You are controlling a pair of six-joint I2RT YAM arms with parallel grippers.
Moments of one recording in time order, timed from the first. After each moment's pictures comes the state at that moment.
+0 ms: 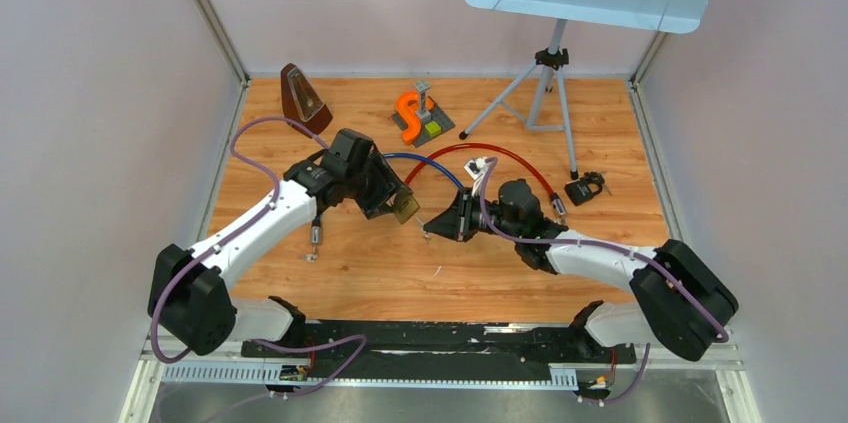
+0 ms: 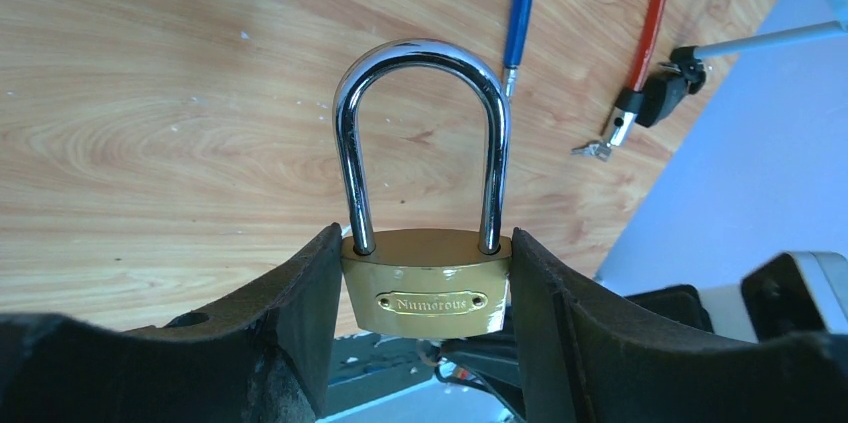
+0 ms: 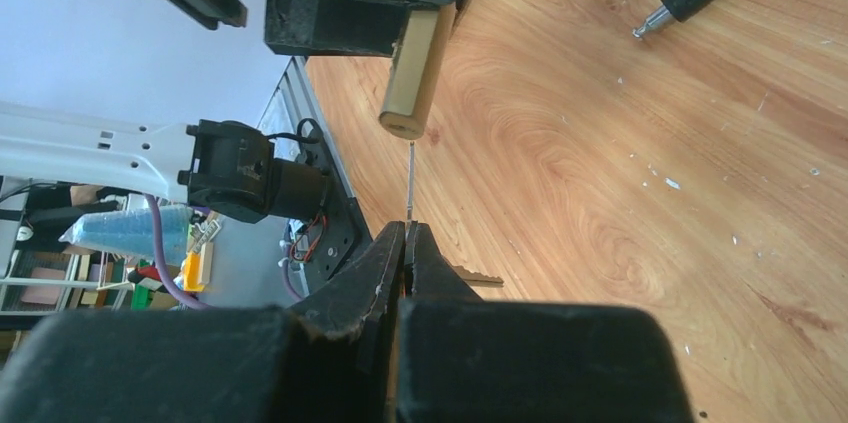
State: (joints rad) left arm -0.55 1.31 1.02 -0.61 0.11 -1.17; right arm 0.73 1.31 0.50 0.59 -0.49 0.77
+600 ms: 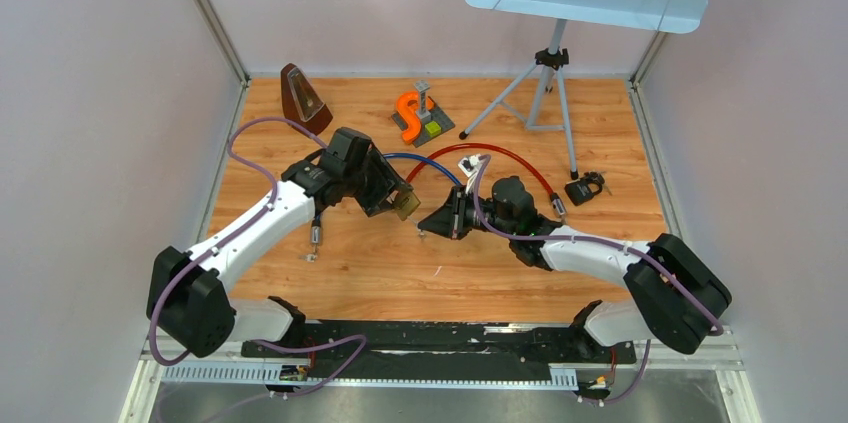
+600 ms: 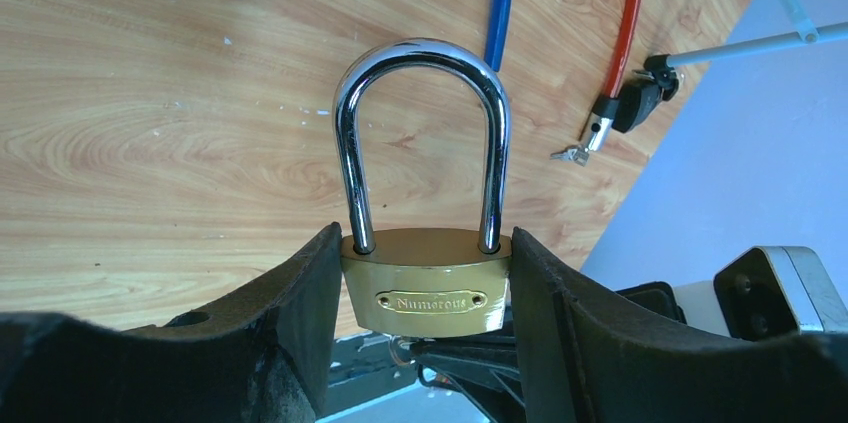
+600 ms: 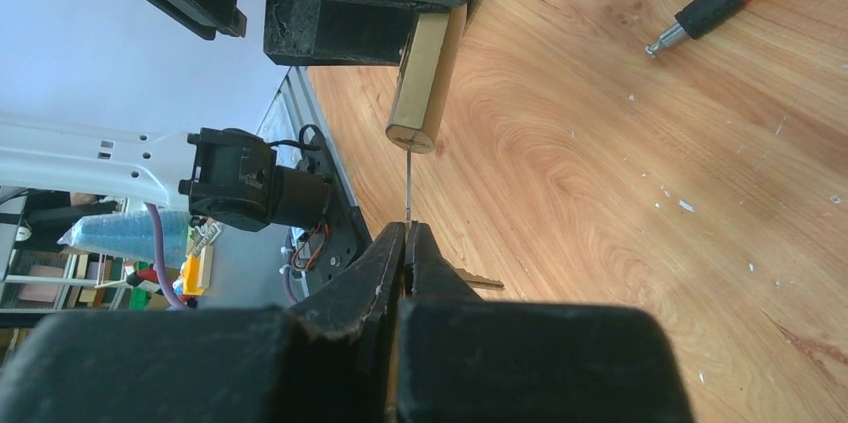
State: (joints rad) left arm -0.55 1.30 1.02 -0.58 0.12 -1.20; right arm 0.75 1.37 0.55 0.59 -0.47 0.77
